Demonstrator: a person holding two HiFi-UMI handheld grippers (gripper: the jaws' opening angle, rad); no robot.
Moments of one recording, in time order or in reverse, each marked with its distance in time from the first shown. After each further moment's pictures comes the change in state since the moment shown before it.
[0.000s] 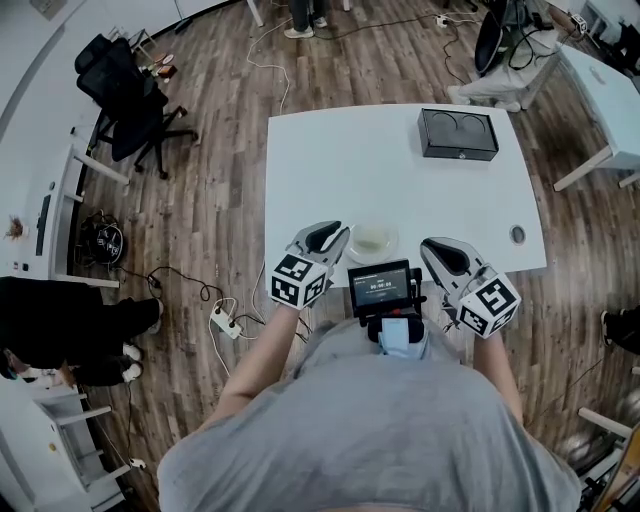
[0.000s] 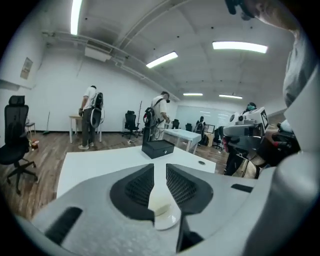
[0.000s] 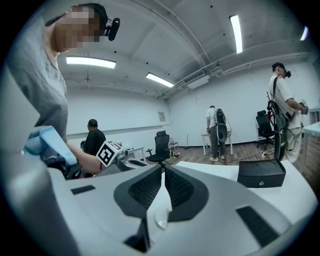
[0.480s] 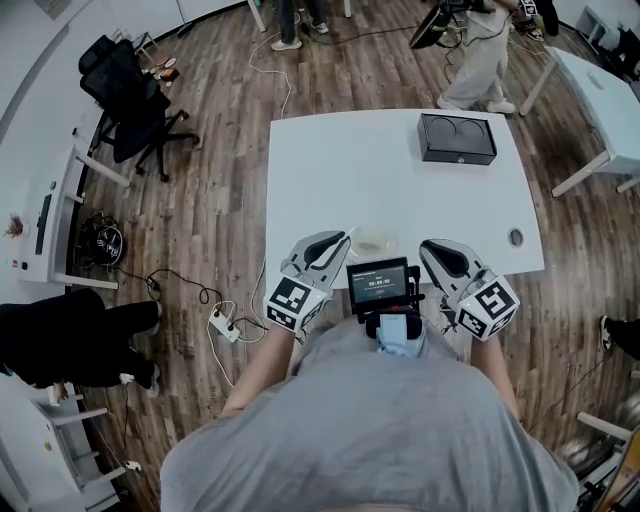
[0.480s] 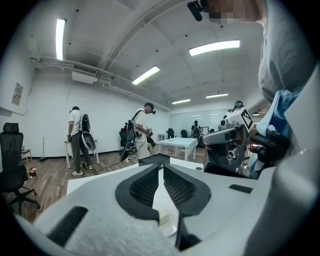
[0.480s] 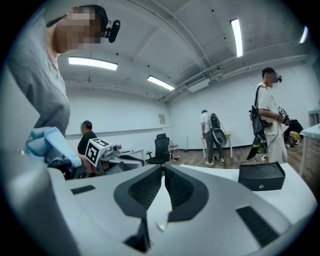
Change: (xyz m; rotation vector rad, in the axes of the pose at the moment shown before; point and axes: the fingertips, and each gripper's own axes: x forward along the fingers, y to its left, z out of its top) left arm -0.038 -0.039 0.042 0.209 -0.150 -0.018; right arm -0.004 0.008 0.010 -0.010 -0.036 -0.007
